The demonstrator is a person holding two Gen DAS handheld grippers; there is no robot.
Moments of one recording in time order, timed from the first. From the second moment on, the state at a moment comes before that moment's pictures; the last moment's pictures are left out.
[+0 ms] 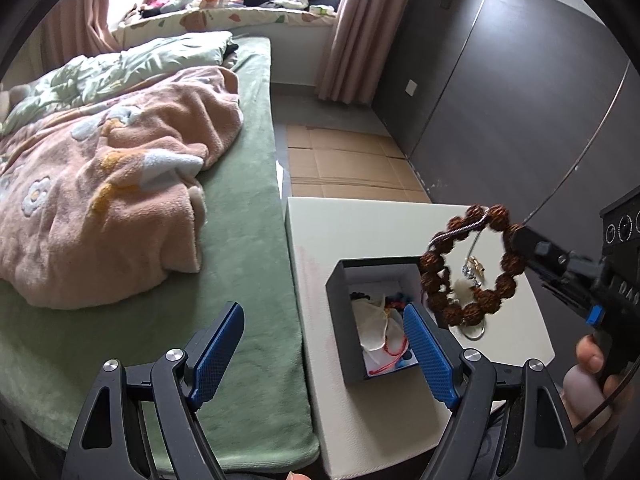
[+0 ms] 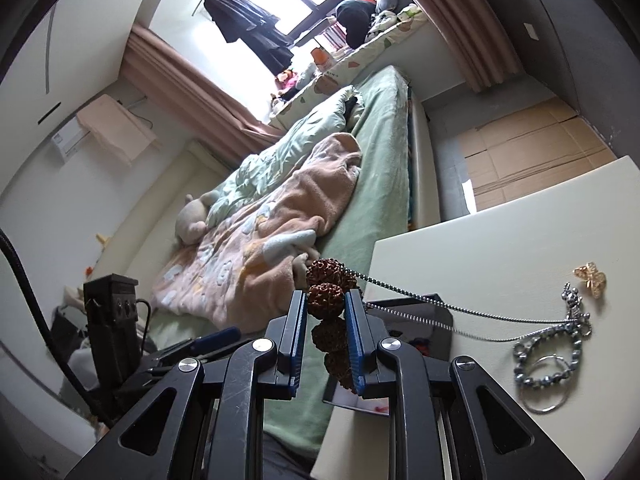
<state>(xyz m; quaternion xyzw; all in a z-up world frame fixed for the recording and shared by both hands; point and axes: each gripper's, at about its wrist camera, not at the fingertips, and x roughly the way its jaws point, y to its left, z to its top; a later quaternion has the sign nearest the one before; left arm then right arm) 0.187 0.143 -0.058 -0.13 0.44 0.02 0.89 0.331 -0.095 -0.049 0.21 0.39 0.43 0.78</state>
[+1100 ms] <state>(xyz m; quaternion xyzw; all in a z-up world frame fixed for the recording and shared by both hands) 0.205 0.099 -0.045 -0.10 0.43 -0.02 0.89 0.349 -0.168 -0.068 0.22 0.44 0.34 0.80</state>
